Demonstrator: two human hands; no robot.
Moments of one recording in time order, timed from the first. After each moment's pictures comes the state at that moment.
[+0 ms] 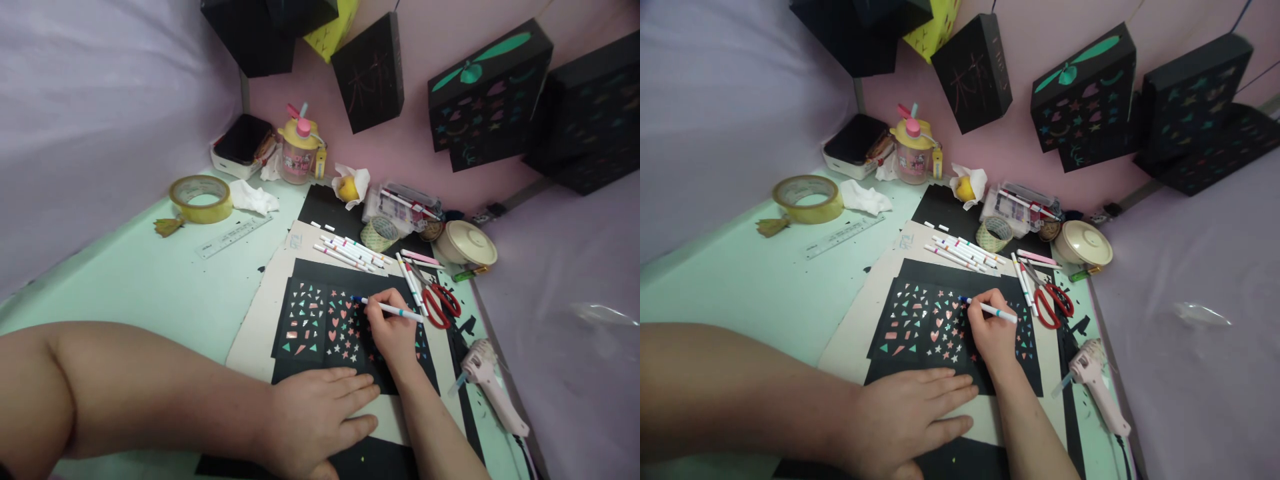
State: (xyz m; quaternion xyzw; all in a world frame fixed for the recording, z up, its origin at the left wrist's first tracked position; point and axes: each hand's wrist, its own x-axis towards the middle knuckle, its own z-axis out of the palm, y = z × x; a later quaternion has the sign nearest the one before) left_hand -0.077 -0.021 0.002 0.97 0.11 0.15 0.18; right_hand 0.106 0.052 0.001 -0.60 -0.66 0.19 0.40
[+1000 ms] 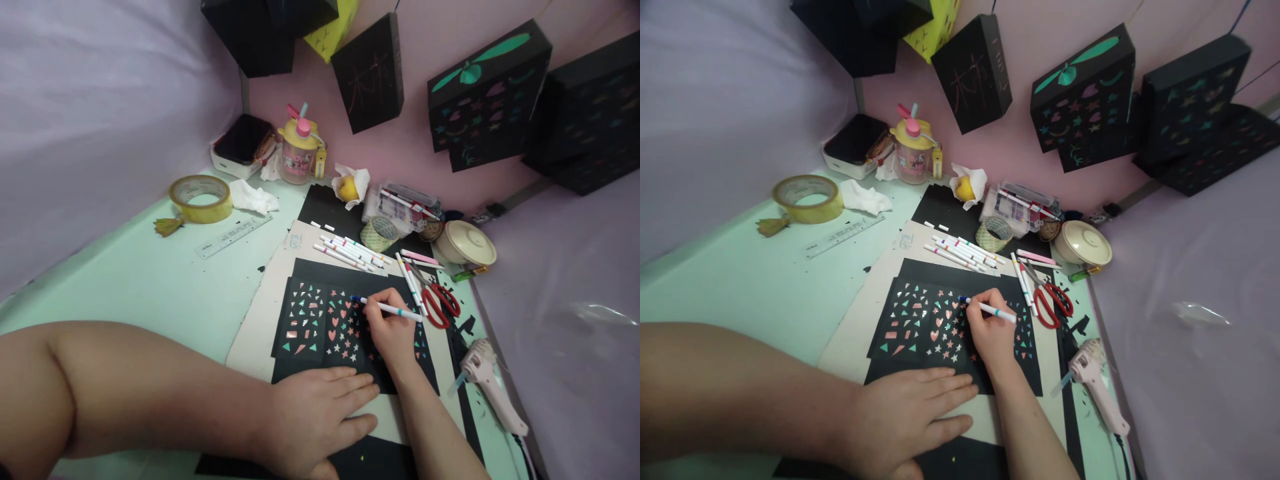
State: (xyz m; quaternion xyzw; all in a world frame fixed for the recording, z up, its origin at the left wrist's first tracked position) left_hand -0.079 -0.019 0.009 0.97 0.11 0.14 0.18; right_hand 0.105 0.052 -0.001 -0.60 -0.66 0.18 0.40
